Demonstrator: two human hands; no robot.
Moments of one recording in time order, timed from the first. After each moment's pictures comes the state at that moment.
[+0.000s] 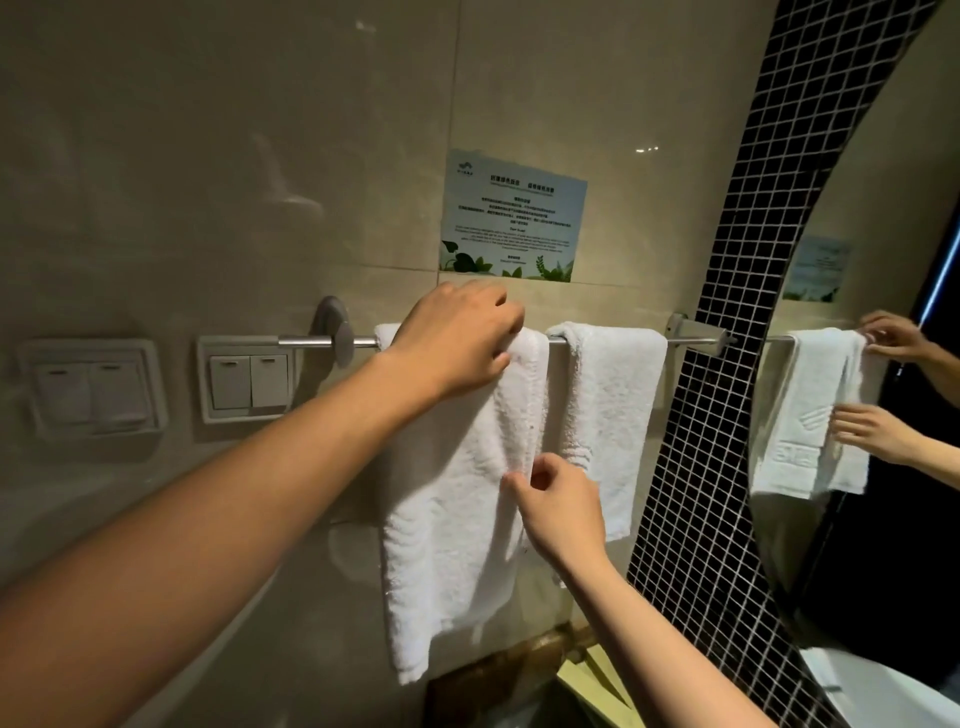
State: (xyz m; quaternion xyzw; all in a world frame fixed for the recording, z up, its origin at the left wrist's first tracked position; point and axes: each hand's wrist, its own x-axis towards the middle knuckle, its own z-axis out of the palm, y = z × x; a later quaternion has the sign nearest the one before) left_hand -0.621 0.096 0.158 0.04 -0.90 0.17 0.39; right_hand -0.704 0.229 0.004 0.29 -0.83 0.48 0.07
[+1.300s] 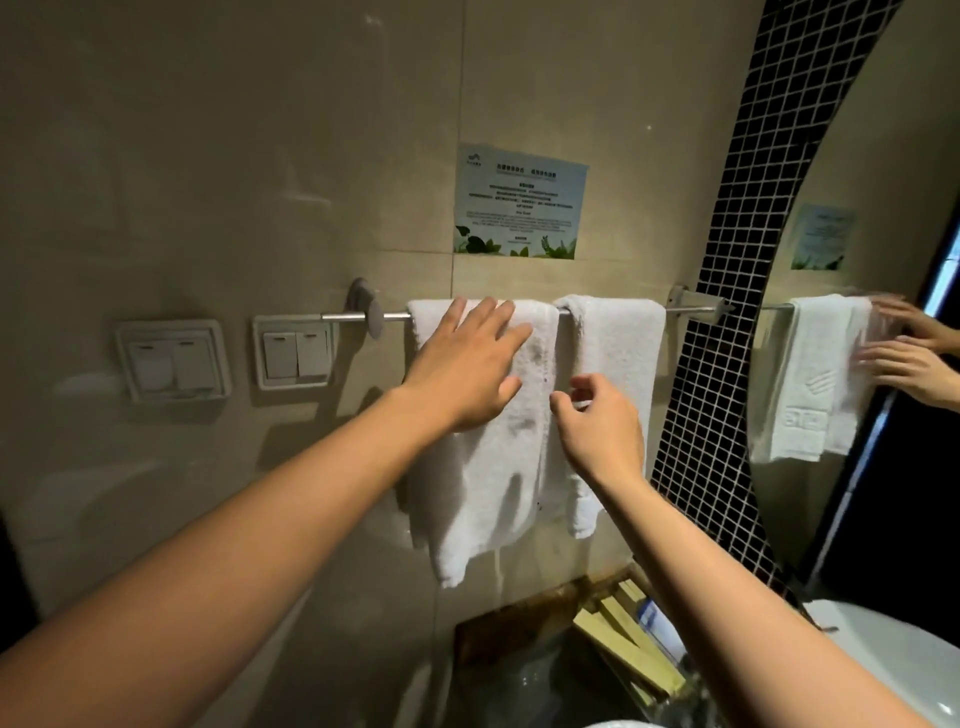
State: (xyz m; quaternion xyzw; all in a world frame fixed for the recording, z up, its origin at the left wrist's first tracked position) left_hand -0.585 0.126 0.112 0.10 -0.94 0.18 0.28; right_hand -0.699 0.256 0.048 0.28 -0.82 0.47 0.15
